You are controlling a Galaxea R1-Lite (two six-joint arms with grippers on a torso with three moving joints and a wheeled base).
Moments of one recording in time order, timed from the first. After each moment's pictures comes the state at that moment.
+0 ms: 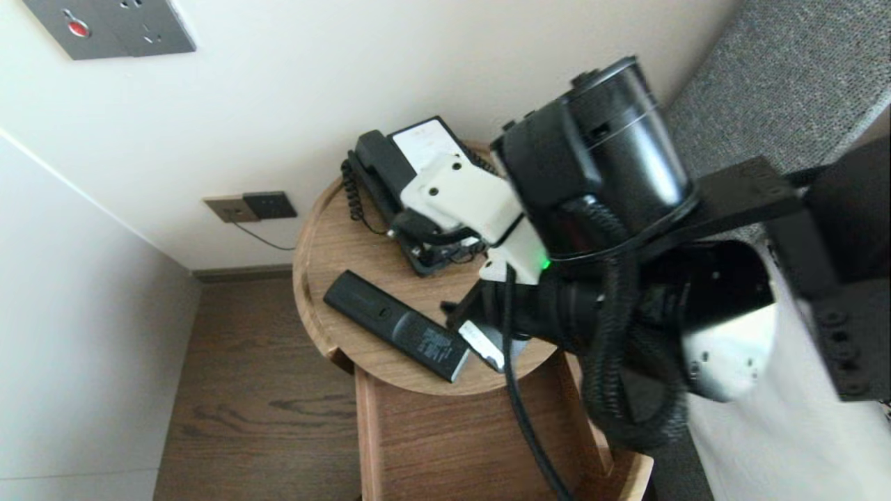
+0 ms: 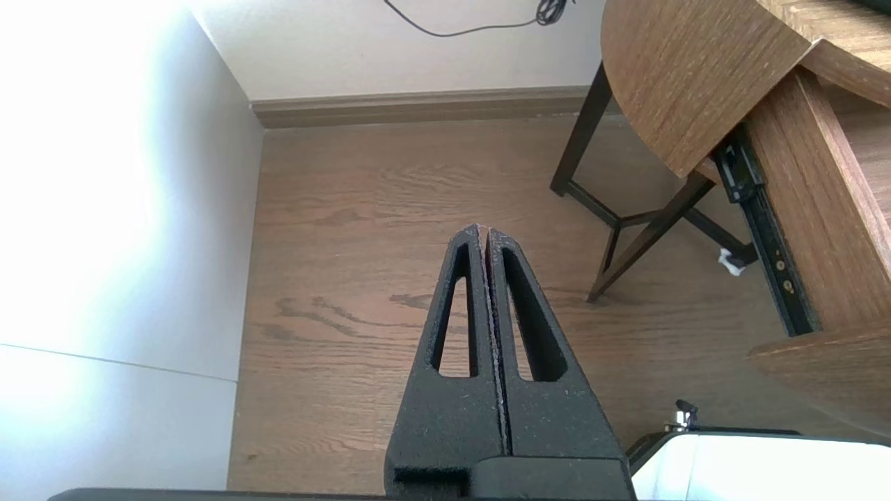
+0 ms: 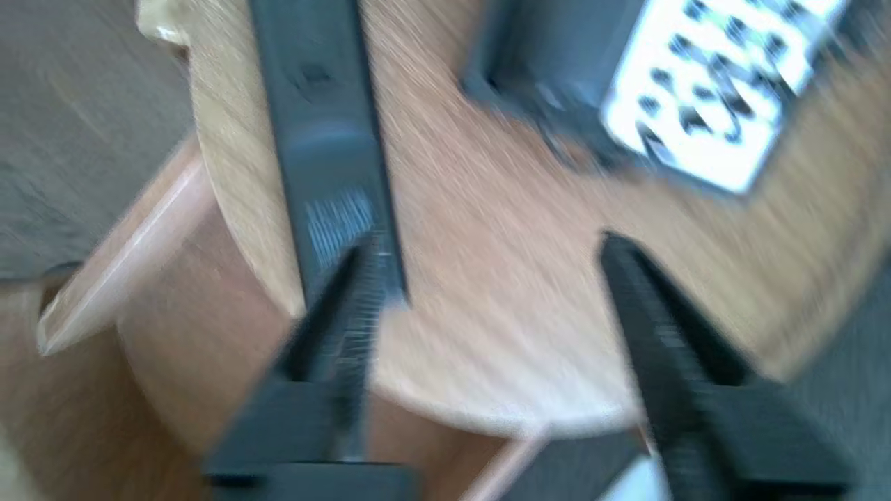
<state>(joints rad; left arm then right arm) 0.01 0.00 0.00 -0.01 0.01 0.00 1.04 1.71 -1.56 0.37 -0.51 -0.23</state>
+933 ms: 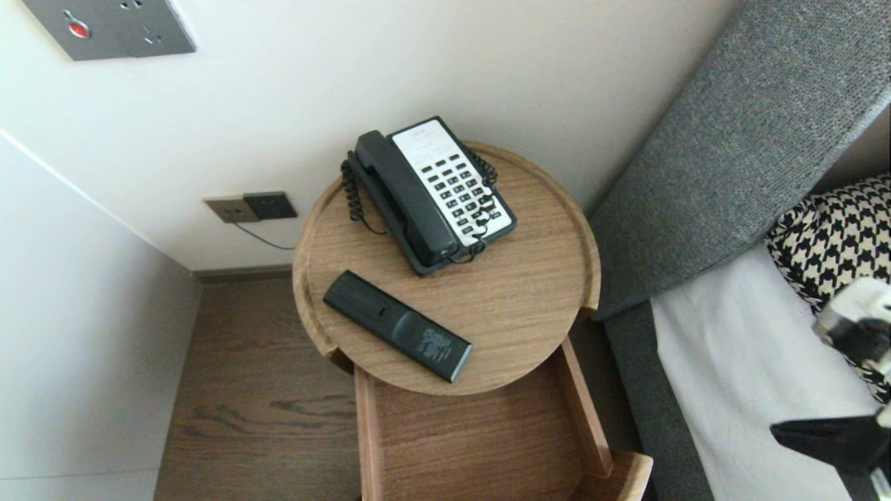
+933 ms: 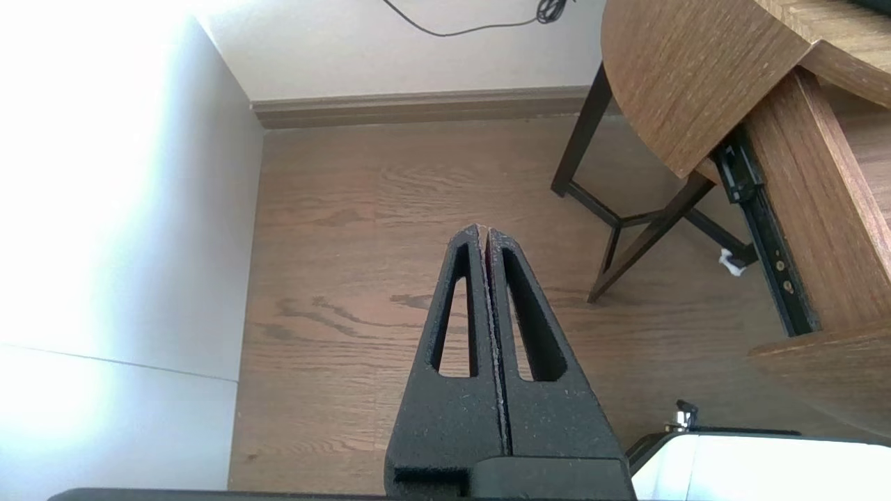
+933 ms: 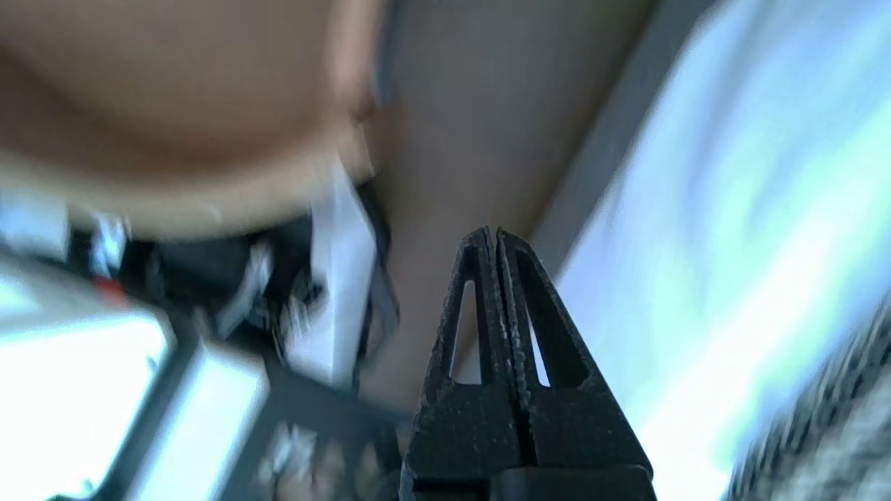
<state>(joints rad) 0.01 0.00 0.00 -0.01 0.01 0.00 0.77 1.08 -1.00 0.77 -0.35 0.17</state>
